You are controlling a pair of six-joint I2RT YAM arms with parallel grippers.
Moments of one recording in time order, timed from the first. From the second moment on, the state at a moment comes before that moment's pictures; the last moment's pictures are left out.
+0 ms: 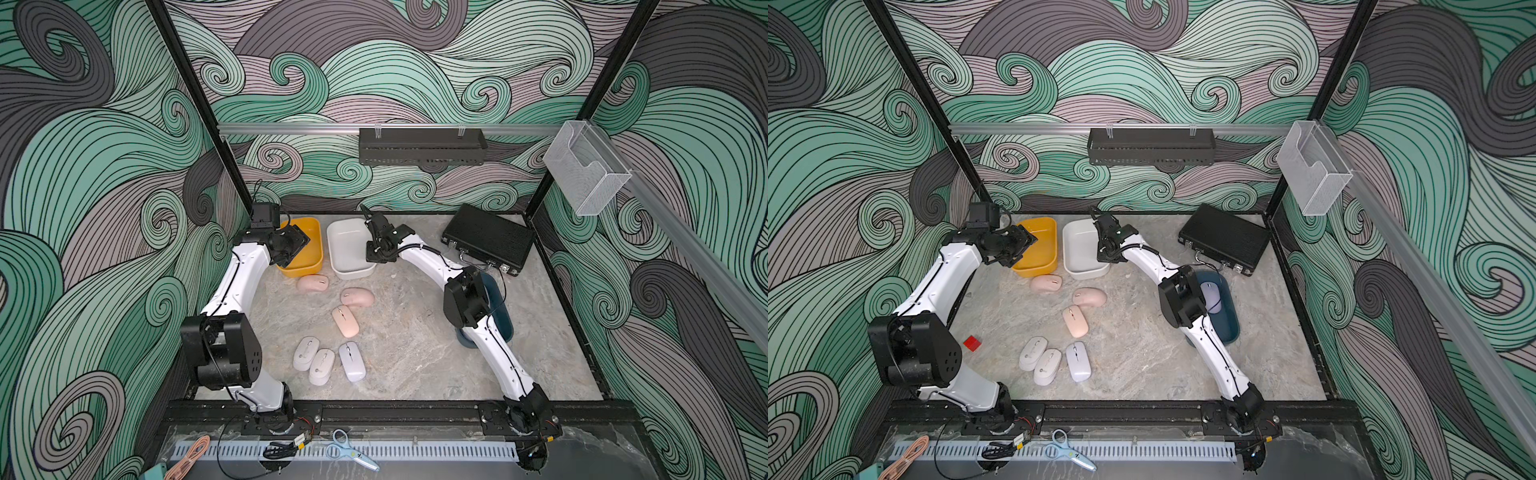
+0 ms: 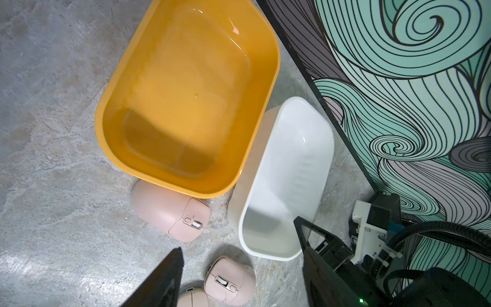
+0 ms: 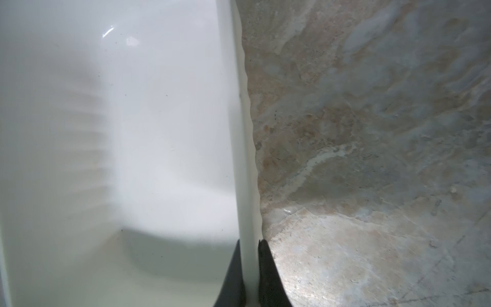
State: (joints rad) left arm 0.07 1.57 1.40 -0.74 0.21 -0.74; right arm 0.67 2.61 2.45 -0.90 0.04 0.58
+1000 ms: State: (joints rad) left arm -0.23 1.66 1.39 -0.66 0.45 -0.68; right arm 0.73 1.53 1.04 -0.82 0.15 0.63
